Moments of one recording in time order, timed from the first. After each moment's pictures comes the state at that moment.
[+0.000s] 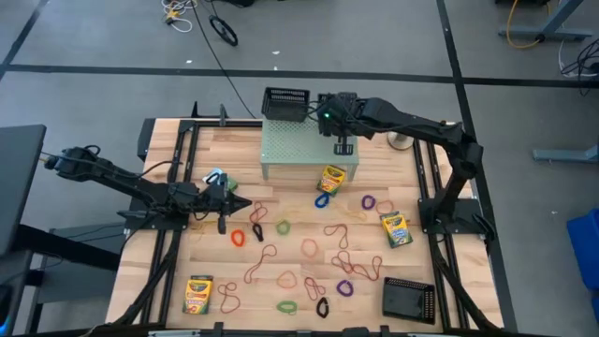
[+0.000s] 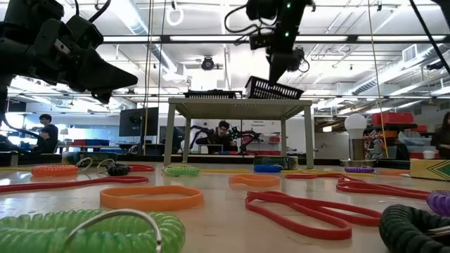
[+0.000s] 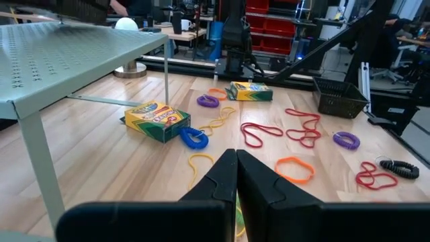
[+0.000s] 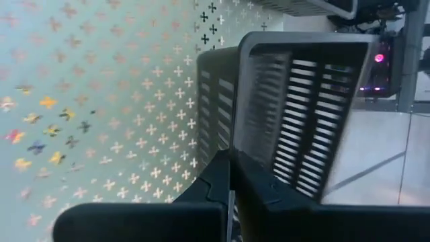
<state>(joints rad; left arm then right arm) -0.20 0.77 0.01 0.67 -0.31 -0.11 -0.39 1.77 1.73 -1.06 0.46 -0.52</state>
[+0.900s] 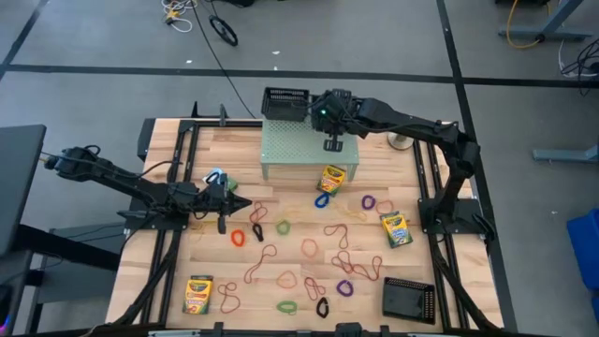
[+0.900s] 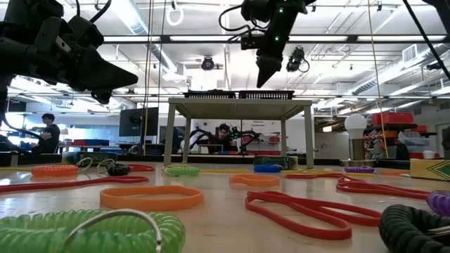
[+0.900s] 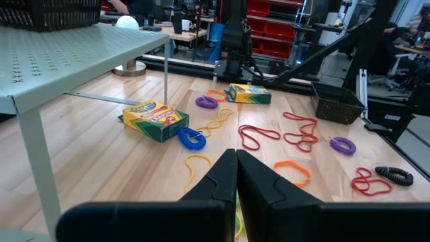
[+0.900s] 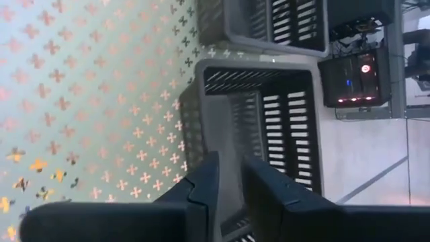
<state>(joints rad) -0.20 0.78 0.01 0.68 -0.31 -0.15 -0.39 1.80 1.72 -0.90 0.44 -0.49</state>
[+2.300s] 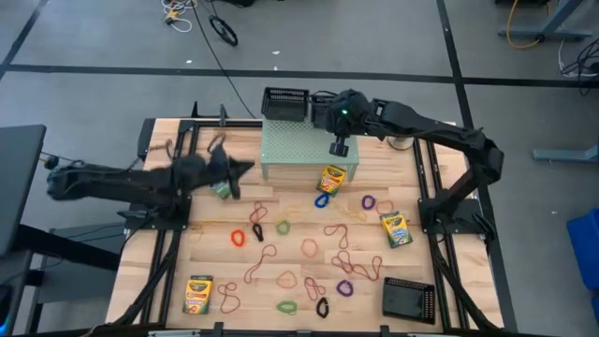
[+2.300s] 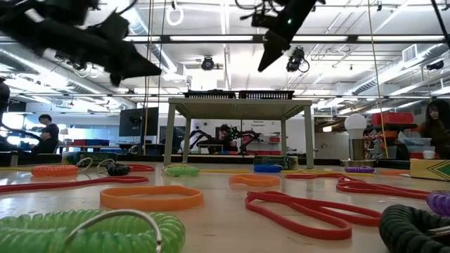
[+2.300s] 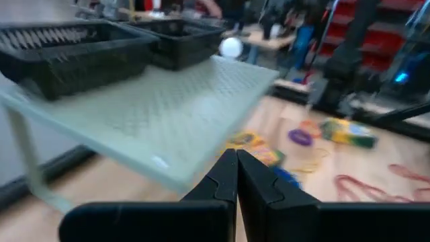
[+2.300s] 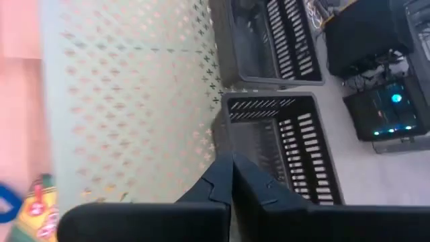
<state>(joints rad) 0.17 0.75 0.33 0.27 -0.29 -0.14 -0.38 1.60 1.58 -0.80 0.26 -0.41</state>
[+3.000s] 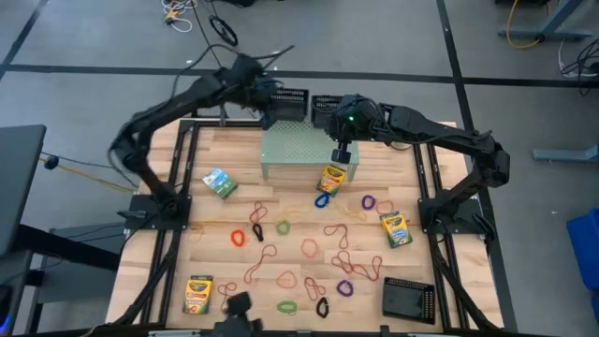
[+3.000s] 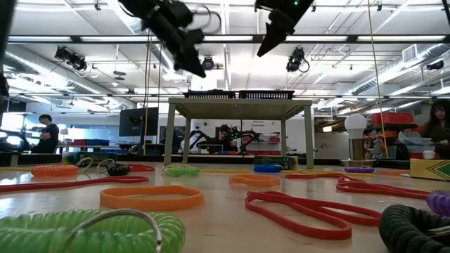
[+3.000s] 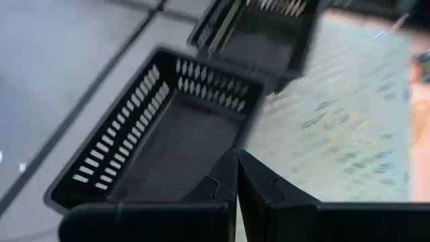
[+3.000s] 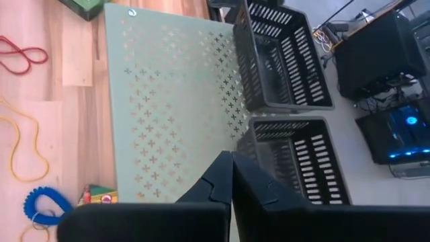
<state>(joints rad) 0.70 1.62 1.56 -0.66 0.18 0.29 -0.31 1.55 1.58 -0.81 0.24 -0.38</state>
